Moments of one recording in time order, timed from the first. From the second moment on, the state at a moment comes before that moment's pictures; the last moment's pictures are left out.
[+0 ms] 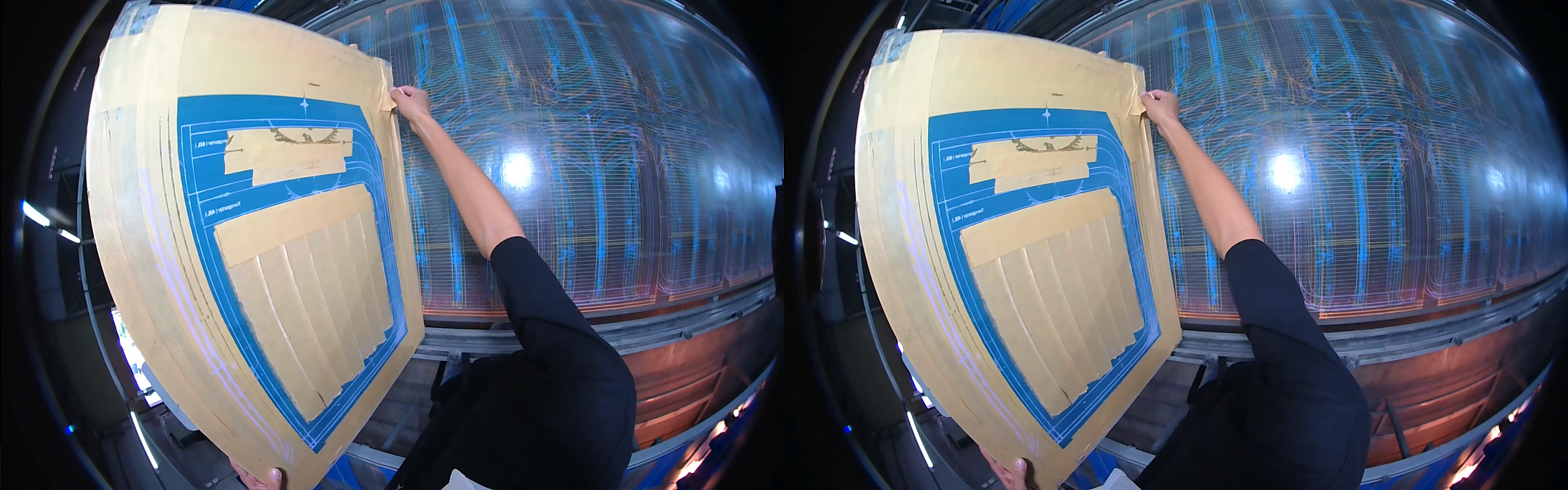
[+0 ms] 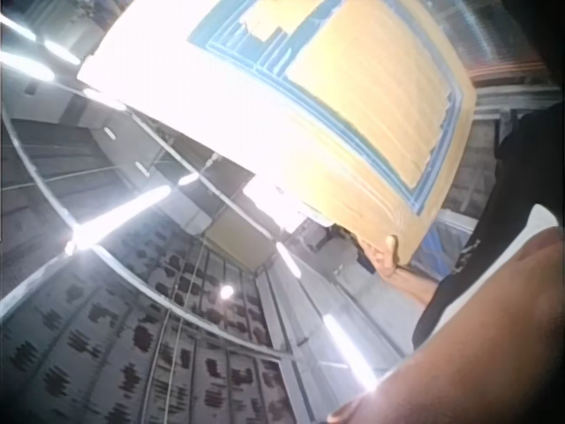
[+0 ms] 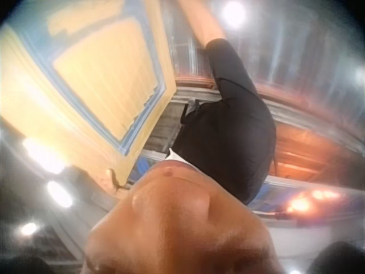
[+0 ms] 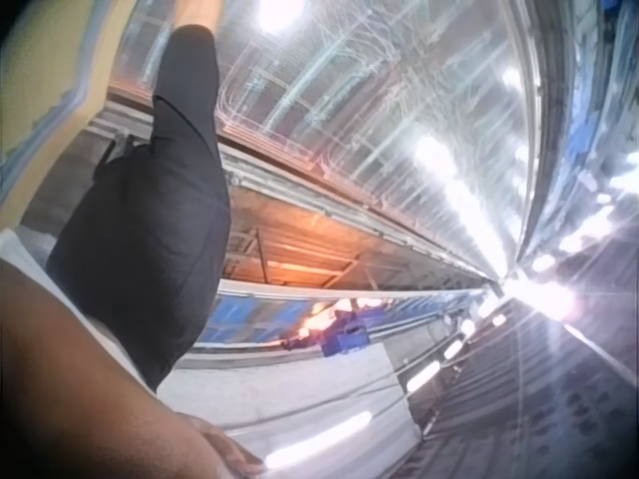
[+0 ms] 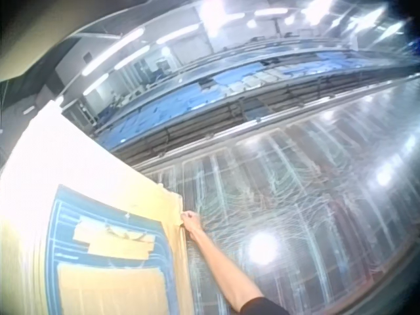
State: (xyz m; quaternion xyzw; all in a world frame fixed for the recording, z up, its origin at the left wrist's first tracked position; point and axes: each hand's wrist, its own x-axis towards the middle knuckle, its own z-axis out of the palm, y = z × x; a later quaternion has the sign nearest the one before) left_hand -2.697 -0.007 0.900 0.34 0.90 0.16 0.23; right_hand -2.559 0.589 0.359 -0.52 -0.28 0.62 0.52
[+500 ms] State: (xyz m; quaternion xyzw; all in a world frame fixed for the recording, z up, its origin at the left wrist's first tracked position) left_hand -2.695 0.000 0.886 0.30 0.92 0.18 0.20; right_hand -2.591 0.565 0.321 -0.74 -0.14 0.53 0.37
